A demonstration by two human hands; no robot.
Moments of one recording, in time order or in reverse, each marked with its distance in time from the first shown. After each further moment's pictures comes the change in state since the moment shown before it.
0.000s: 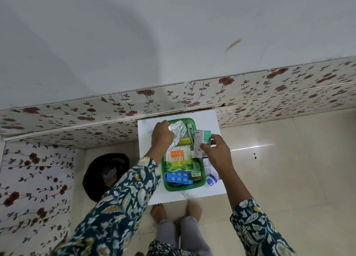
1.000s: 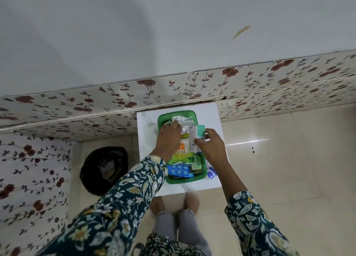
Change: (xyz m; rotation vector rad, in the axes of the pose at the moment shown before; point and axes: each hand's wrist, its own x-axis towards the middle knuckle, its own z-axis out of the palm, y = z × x) left_hand -0.015 -0.021 0.032 0.641 -0.065 0.481; right_hand 0.005 0.004 0.023 -0.099 -0.020 -0.021
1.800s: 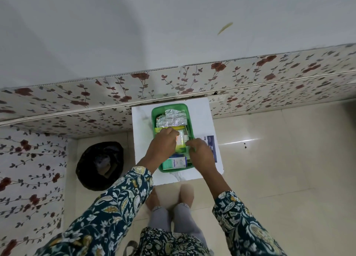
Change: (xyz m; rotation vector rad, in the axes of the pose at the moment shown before) left_hand -0.055 0.009 0.003 -0.334 0.100 0.066; right_hand -0.039 0.035 0.009 -0.302 -0.058 -0.206
